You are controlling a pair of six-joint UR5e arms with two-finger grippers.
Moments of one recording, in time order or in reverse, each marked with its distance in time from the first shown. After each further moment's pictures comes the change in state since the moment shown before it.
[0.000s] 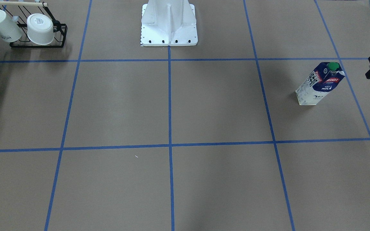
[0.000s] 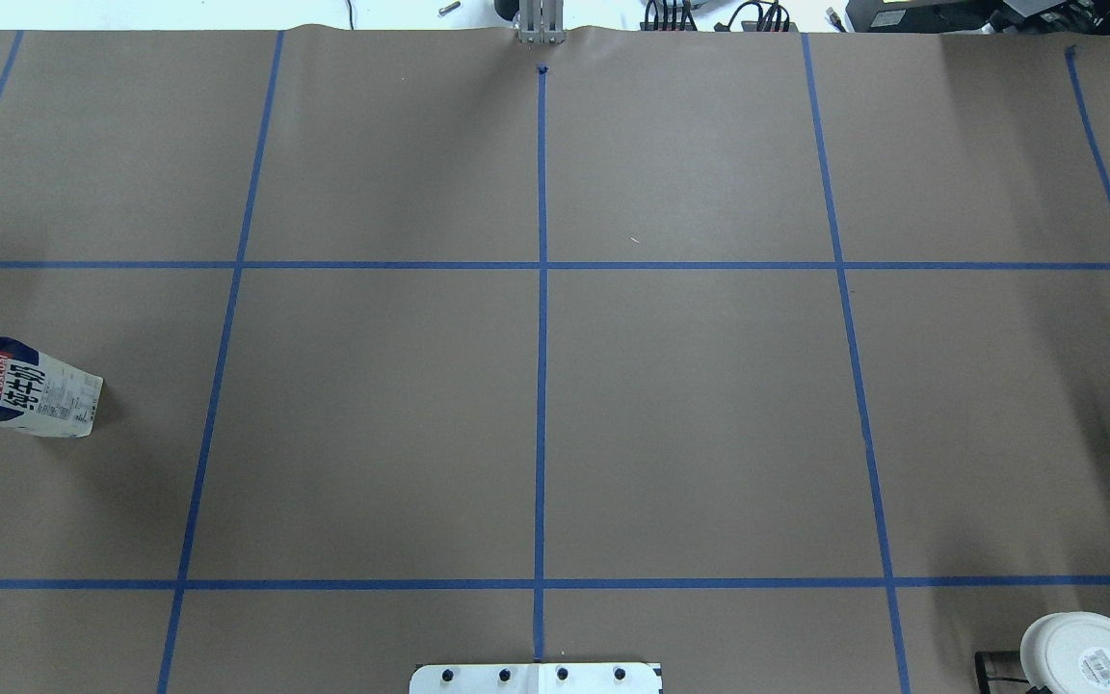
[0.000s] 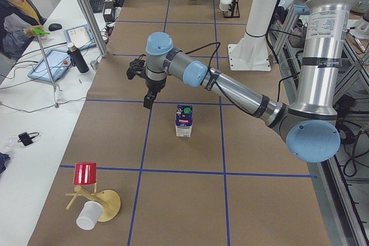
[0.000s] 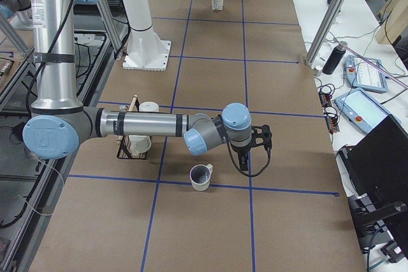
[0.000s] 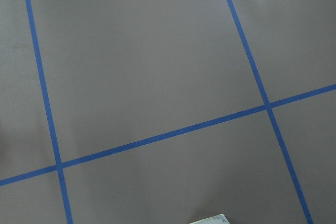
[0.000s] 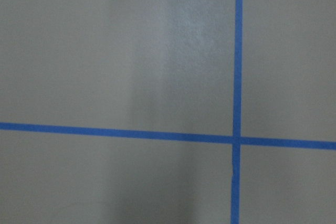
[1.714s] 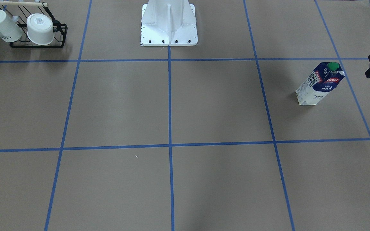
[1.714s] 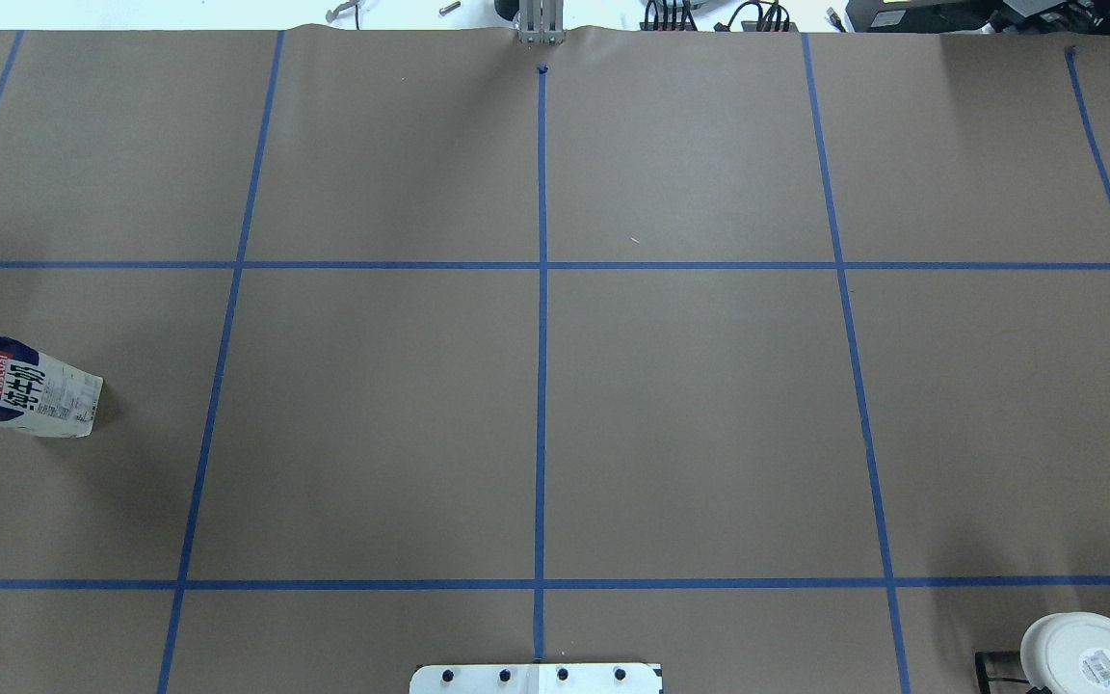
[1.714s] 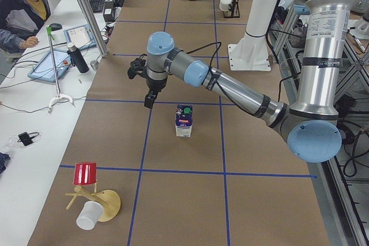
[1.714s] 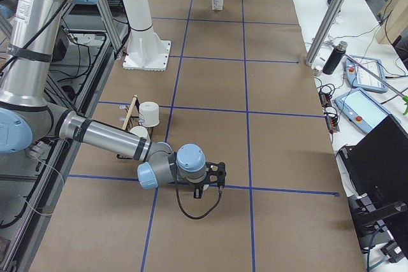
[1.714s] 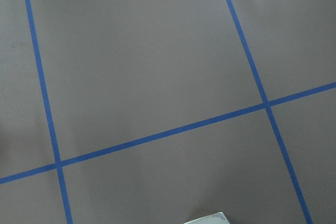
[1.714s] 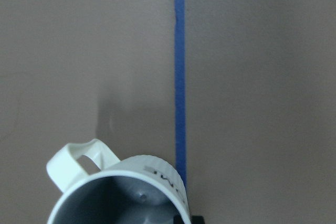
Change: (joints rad) left arm -0.001 0.006 -0.013 0.000 -0.003 0.000; right arm -0.037 -0.169 -0.052 0.086 0.091 -0.008
